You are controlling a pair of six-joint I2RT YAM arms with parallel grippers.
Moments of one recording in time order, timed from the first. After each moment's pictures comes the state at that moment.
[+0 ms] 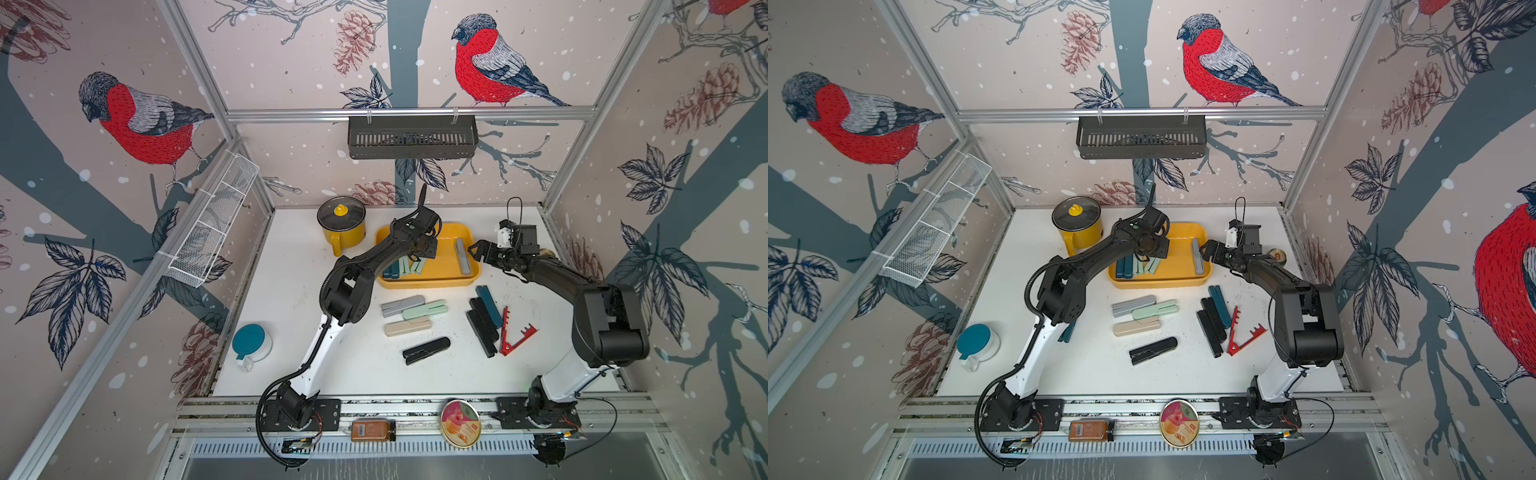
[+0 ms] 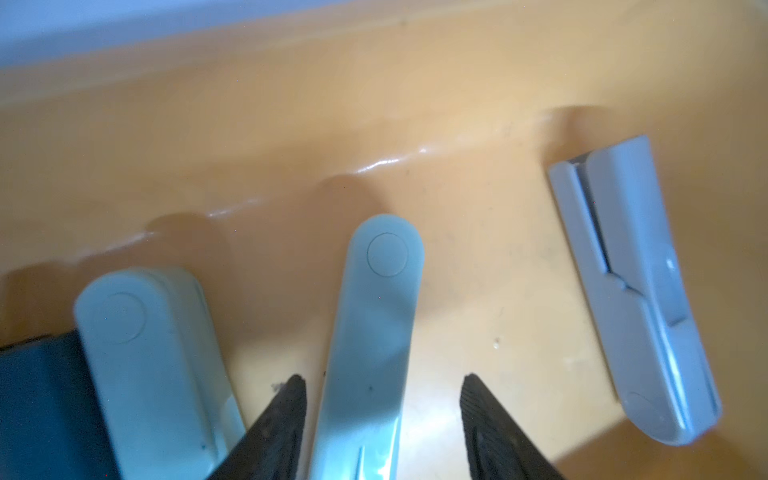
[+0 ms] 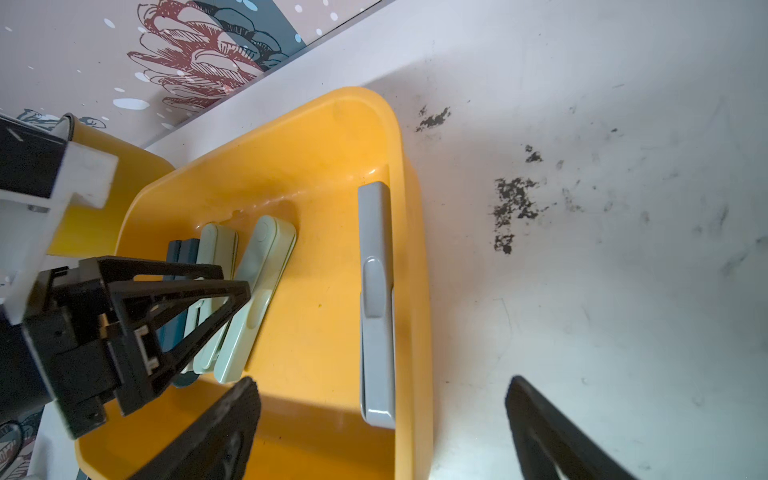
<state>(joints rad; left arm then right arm) -0.65 2.43 2.18 -0.74 -0.03 -0.40 0.08 1.67 1.01 -0.08 -0.41 0.35</state>
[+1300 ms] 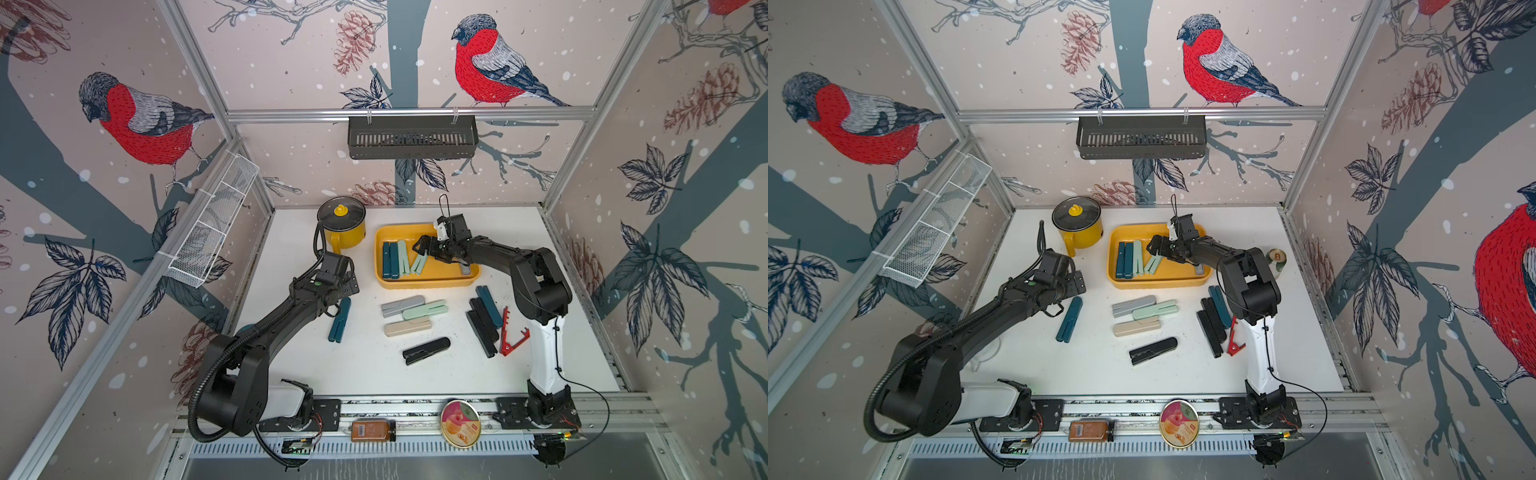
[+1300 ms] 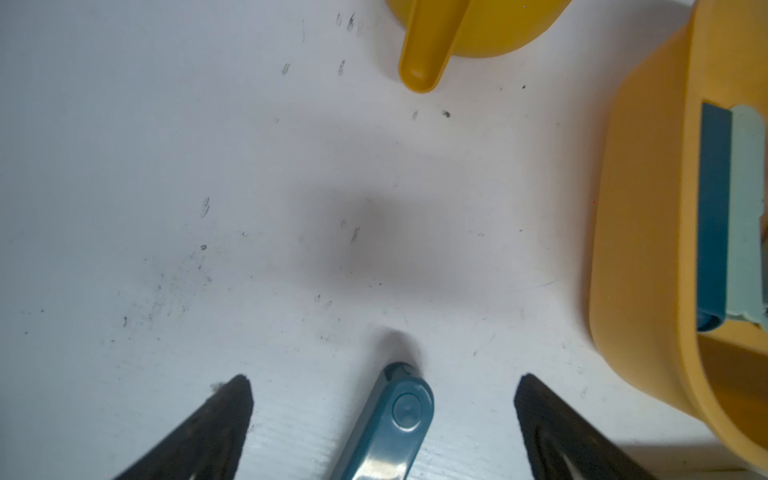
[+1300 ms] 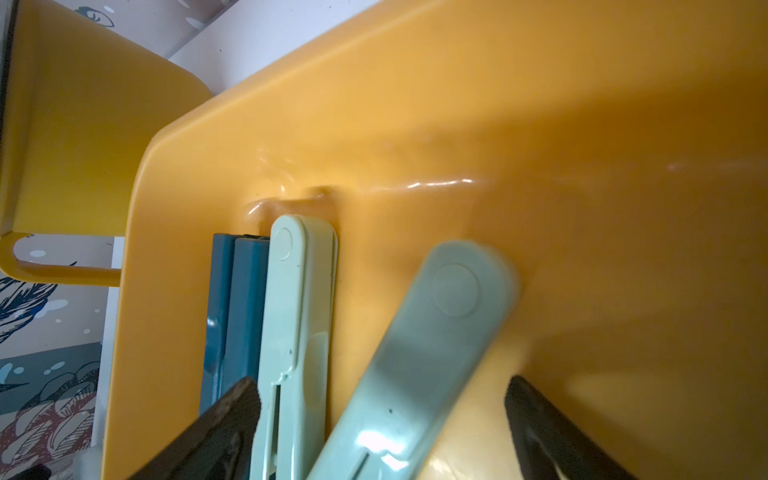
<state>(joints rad) -0.33 1.33 0.77 -0.44 -0.24 -0.58 0.43 2.16 1.49 -0.13 -0.39 0.55</state>
